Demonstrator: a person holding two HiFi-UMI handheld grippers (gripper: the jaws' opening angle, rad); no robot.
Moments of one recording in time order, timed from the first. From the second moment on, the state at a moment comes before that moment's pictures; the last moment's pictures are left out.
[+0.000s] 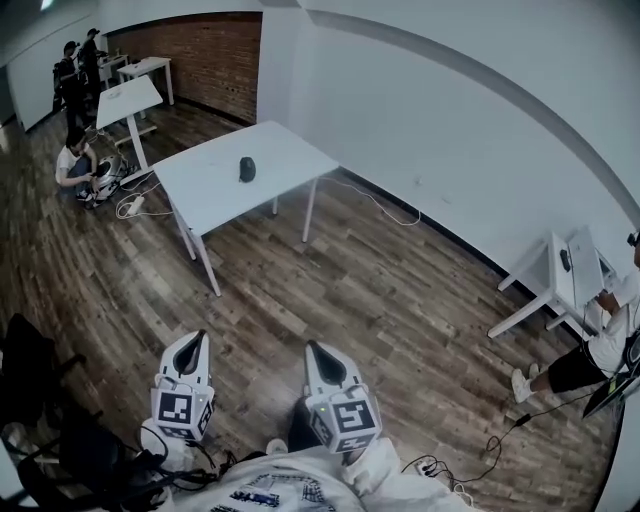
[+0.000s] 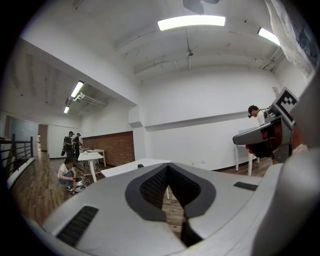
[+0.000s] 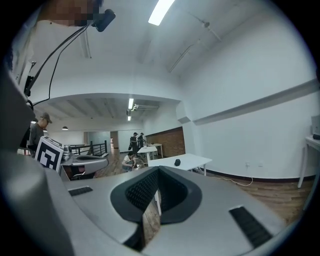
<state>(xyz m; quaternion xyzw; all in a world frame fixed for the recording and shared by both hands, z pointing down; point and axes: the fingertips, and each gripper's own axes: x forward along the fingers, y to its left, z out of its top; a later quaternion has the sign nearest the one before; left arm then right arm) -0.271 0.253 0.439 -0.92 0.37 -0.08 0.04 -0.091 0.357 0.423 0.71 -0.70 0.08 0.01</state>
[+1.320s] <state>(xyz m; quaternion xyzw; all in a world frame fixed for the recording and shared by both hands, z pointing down) -0.025 -0.108 0.440 -0.89 0.45 -0.12 0.04 0.186 -0.040 0.454 0.66 -0.74 0.11 -0.04</state>
